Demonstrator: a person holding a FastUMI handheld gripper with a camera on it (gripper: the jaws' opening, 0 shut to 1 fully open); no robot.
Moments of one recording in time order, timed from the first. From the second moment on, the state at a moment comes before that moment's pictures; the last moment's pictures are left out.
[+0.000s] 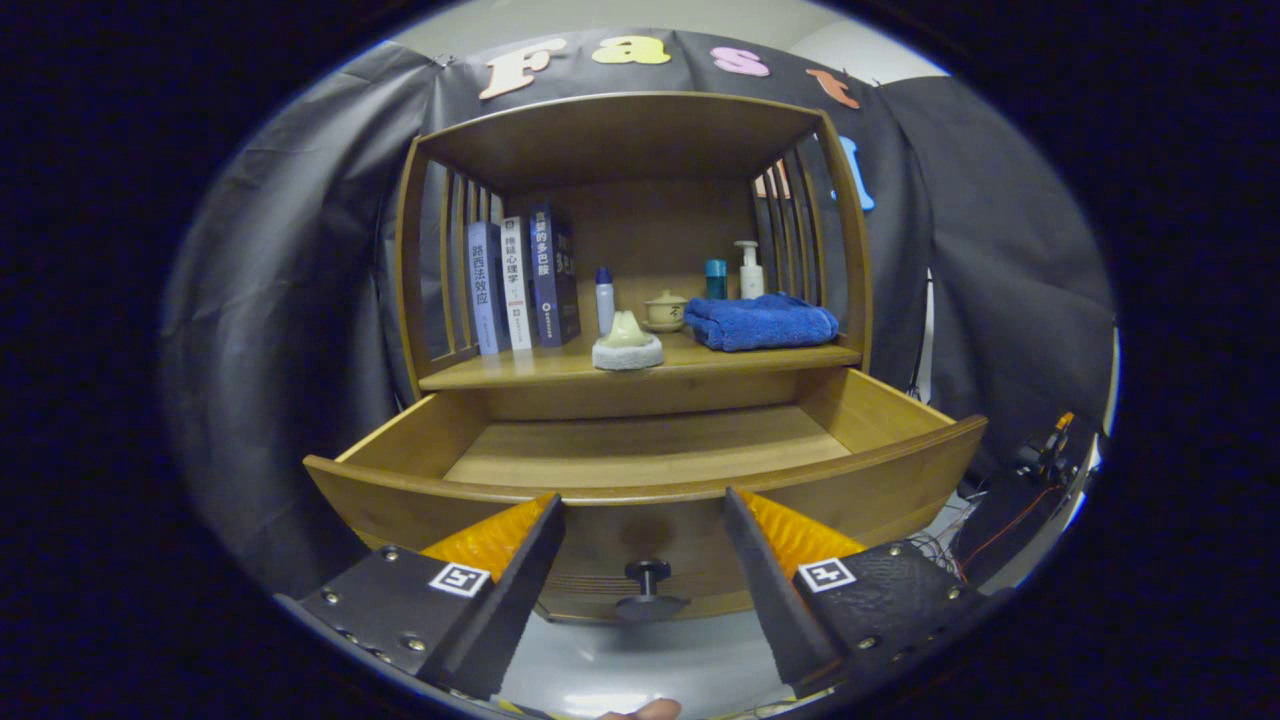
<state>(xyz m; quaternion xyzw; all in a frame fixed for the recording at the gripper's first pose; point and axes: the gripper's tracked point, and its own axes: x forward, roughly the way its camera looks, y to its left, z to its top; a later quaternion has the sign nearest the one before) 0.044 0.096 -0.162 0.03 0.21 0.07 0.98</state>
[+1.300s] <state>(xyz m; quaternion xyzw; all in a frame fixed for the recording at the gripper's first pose) 0.111 0.112 -0.163 0.04 0.20 0.08 0.98</state>
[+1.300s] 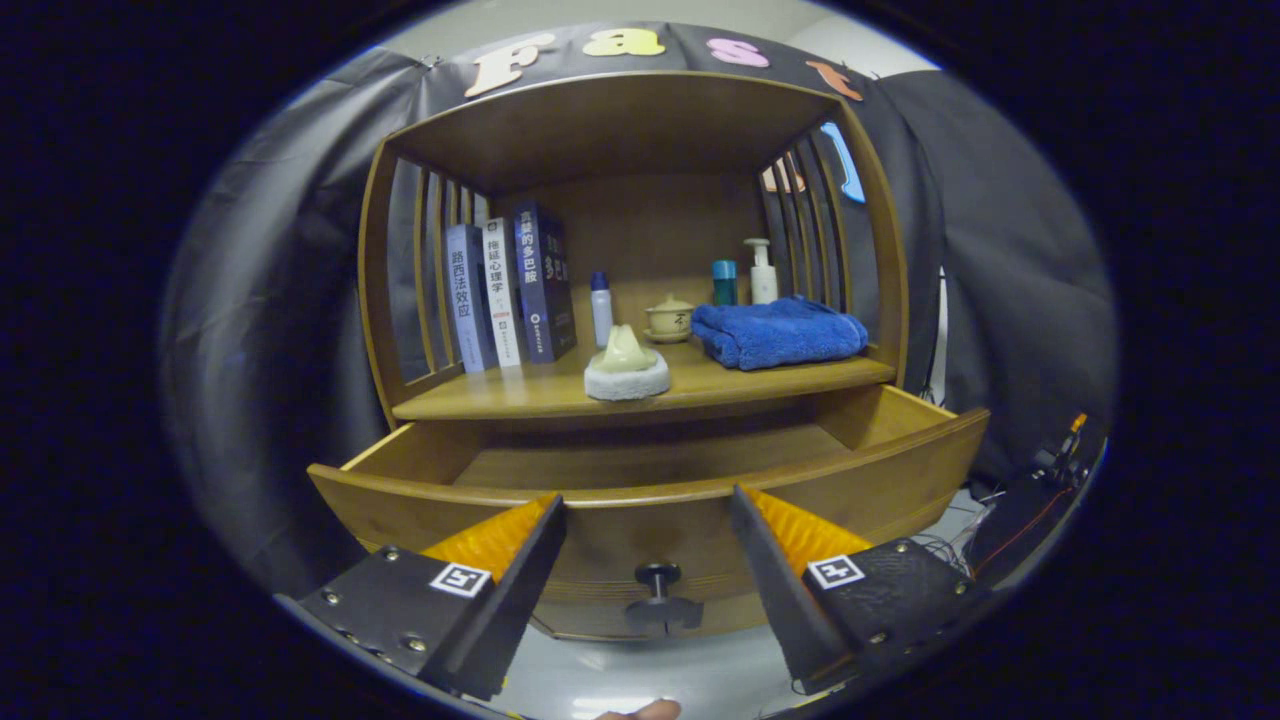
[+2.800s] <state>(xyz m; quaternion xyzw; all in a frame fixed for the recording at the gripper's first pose) 0.212 0.137 -0.183 0.04 0.21 0.07 0.97</state>
